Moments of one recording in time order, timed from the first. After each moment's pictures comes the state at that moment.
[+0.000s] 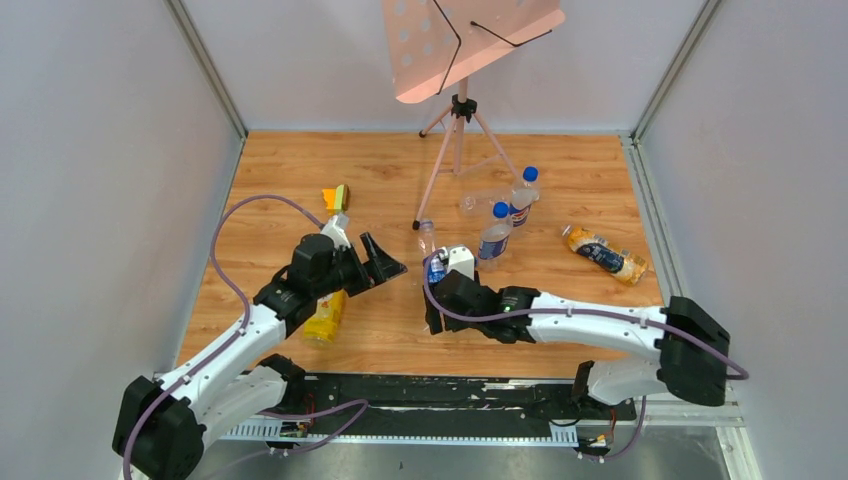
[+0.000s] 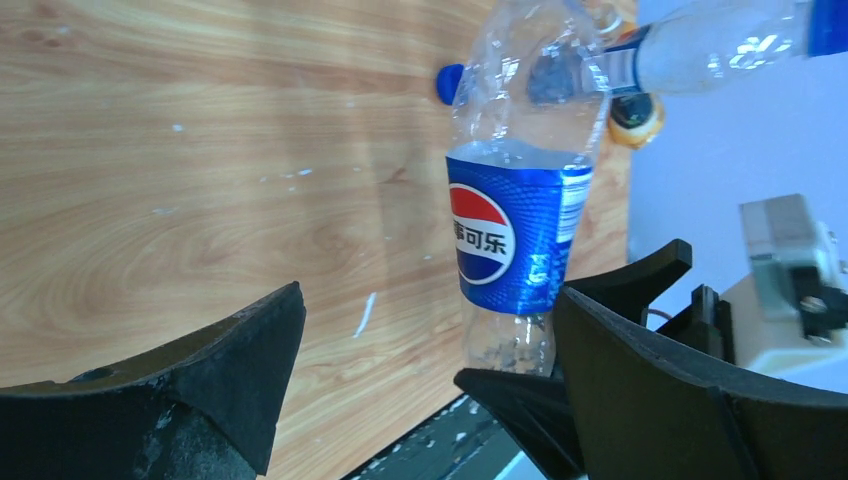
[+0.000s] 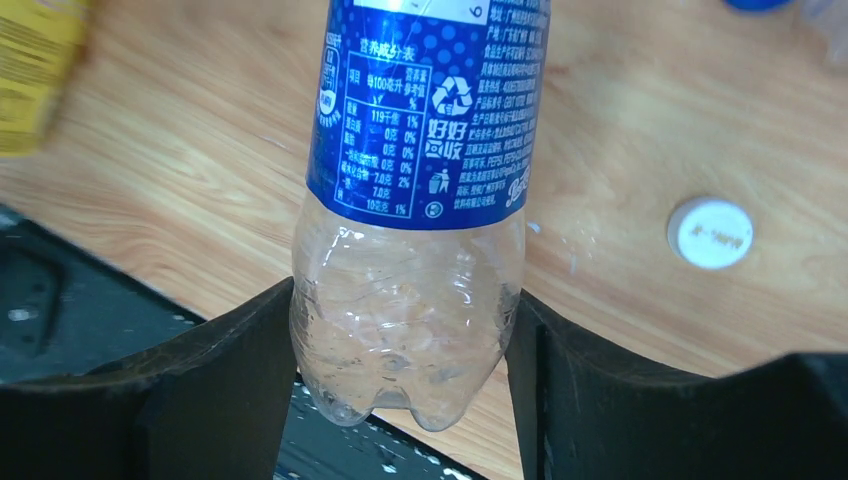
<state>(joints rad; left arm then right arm) -0.50 0.90 0.51 -0.15 0.25 -0.88 1.17 1.38 0.85 -0.43 0.34 0.74</state>
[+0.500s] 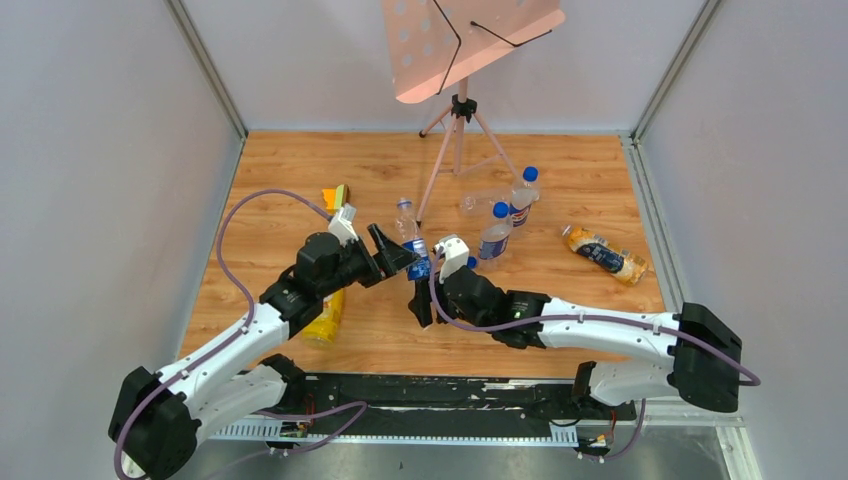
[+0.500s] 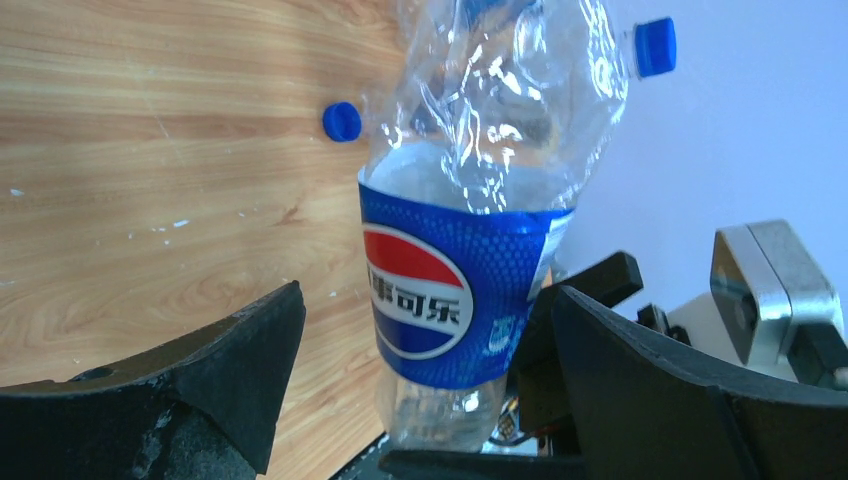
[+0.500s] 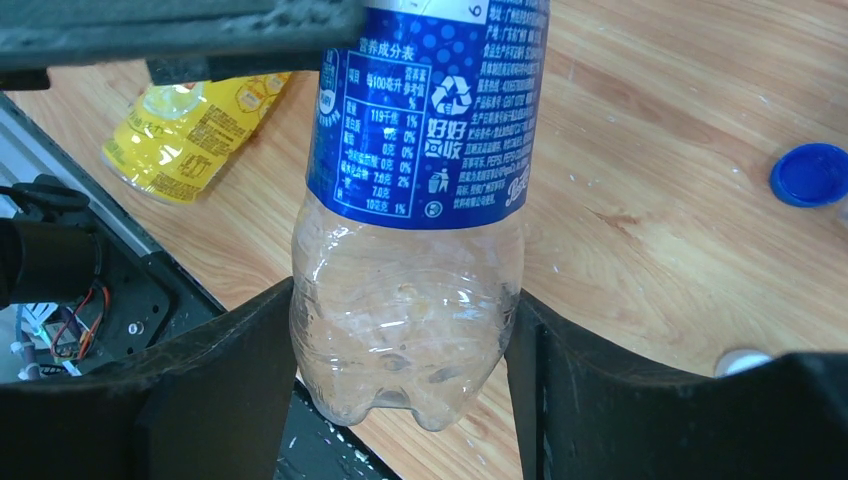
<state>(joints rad) -0.60 0.92 0.53 0.05 0.24 -0.99 1.18 1.26 0.77 -0.09 0.32 0.57</state>
